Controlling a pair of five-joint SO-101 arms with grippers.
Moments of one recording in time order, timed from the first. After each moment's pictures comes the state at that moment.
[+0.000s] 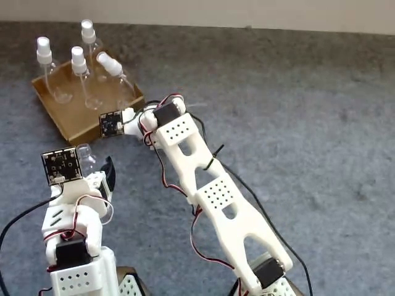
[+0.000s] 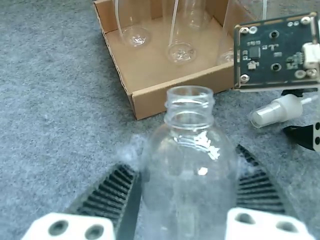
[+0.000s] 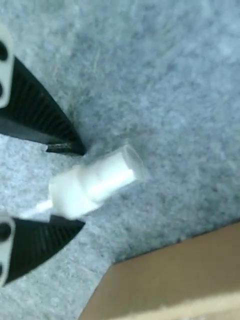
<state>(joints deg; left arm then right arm) -19.5 -103.0 90.7 51.5 5.7 -36.9 85.1 -96.9 89.6 68.5</state>
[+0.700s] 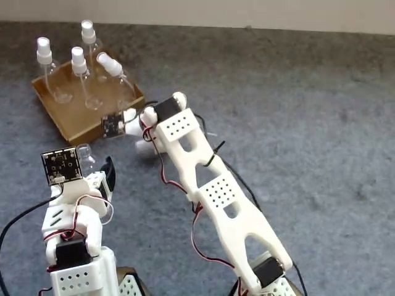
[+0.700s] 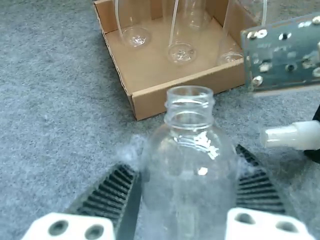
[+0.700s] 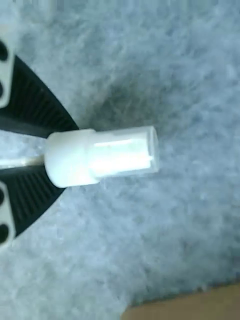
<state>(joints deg) -19.5 -103.0 90.7 51.5 5.7 -36.7 77.0 -95.7 100.3 68.4</state>
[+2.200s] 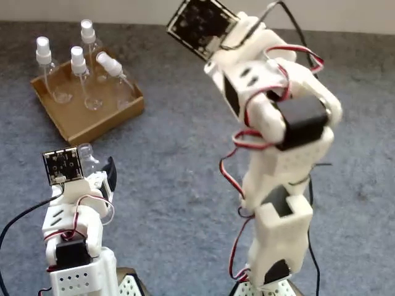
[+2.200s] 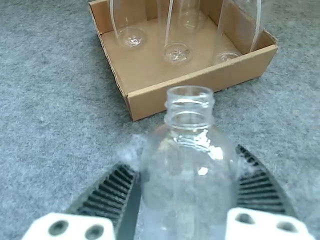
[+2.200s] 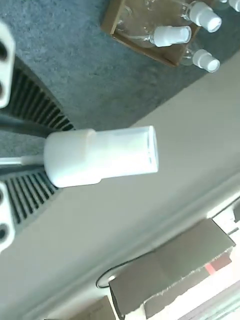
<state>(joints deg) -18.5 -103.0 90.7 51.5 5.7 -21.4 19.6 -95.5 100.6 45.5</state>
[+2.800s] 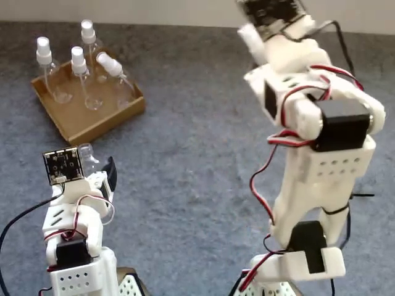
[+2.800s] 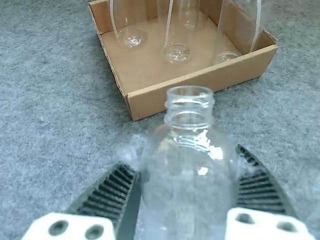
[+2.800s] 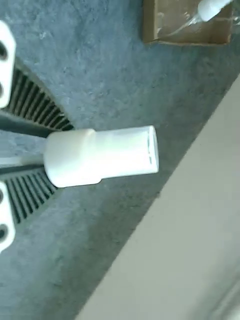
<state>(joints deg) -18.5 -103.0 90.7 51.5 5.7 -10.1 -4.0 -56.0 100.6 29.3</state>
